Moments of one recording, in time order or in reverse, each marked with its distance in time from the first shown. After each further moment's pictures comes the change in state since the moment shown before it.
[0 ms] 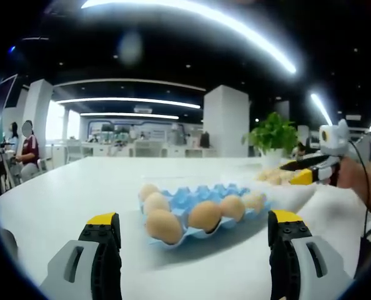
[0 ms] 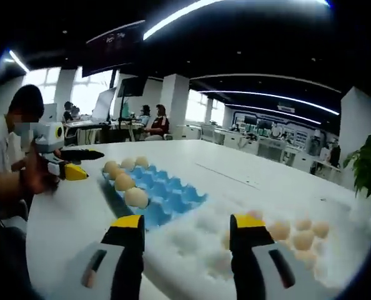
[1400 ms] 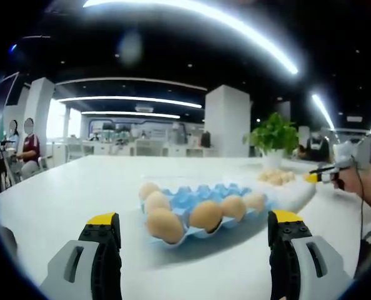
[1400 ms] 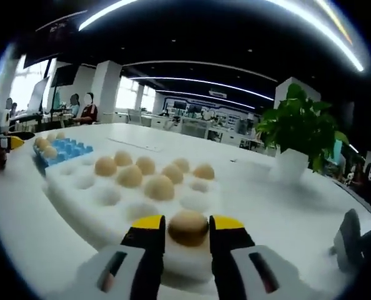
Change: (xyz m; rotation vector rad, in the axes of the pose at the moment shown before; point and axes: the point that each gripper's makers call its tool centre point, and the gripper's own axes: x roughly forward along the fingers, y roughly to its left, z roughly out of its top) left arm 0.001 0.007 0.000 -0.014 0.001 0.005; right arm -0.095 -0.149 -0.094 0.130 0.111 -0.444
